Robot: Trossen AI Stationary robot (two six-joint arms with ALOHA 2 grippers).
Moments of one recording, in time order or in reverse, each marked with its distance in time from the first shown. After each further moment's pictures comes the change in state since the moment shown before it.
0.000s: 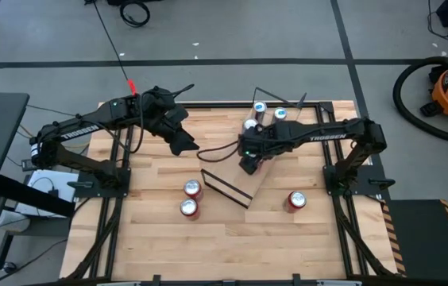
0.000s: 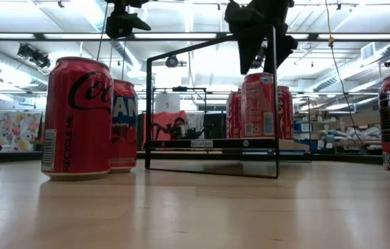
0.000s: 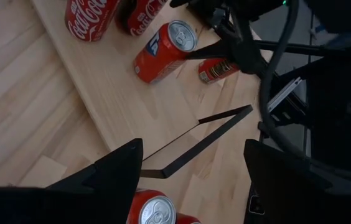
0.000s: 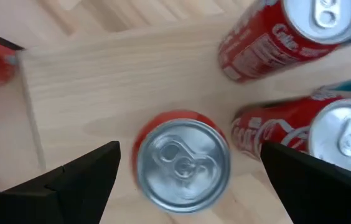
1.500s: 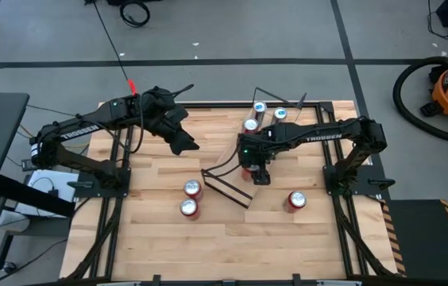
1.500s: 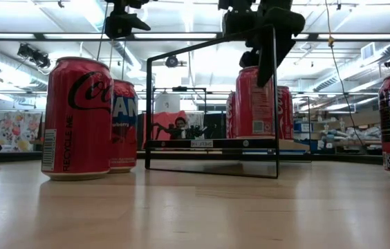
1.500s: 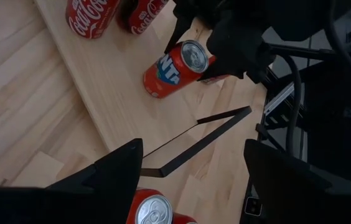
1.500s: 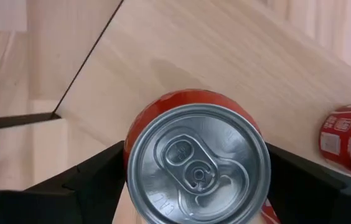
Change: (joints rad) left arm 0.000 0.000 0.000 -0.001 0.000 -0.028; right arm -0.042 -0.004 -0.135 0.166 -0.330 -0.817
